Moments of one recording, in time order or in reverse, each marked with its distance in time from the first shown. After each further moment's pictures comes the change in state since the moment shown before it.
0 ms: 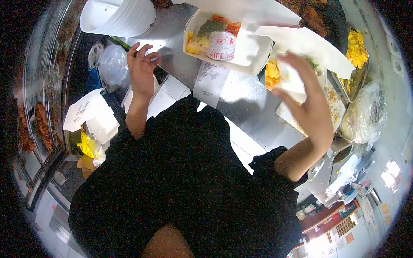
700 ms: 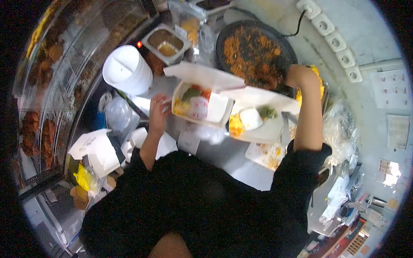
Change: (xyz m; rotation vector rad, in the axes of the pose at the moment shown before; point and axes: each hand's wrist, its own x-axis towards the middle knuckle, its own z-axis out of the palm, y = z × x) left_hand 0.015 -0.022 0.055 0.028 0.005 -0.124; right_hand 0.122 0.068 -0.141 -1.033 -0.511 0.469
